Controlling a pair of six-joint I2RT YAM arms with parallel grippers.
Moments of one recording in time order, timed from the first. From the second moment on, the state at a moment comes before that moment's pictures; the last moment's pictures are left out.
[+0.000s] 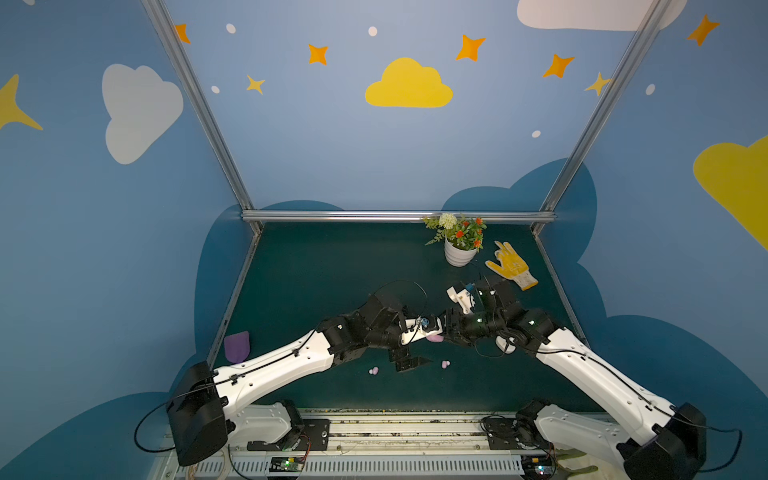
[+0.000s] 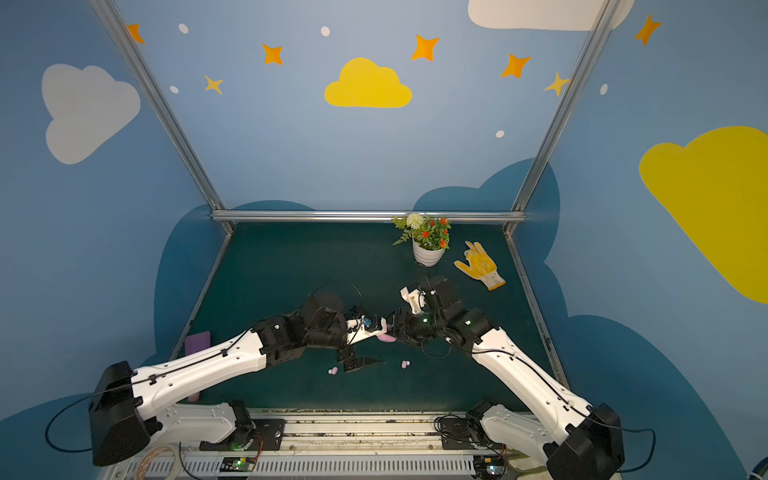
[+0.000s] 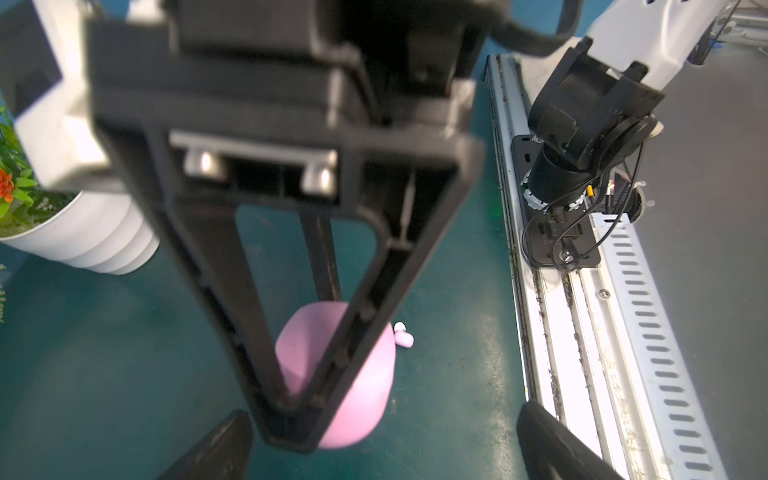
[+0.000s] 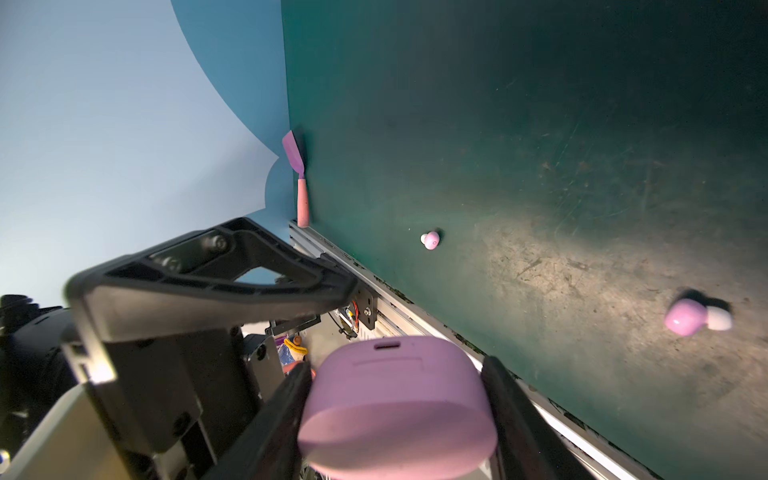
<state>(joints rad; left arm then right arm) -0.94 1.26 0.94 -0.30 0.35 0.40 0.65 1.08 0.89 -0.61 -0.60 0.85</state>
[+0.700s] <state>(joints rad) -0.94 1.29 0.94 -0.28 0.38 0.43 0.67 1.11 0.90 -0.58 -0.64 0.91</state>
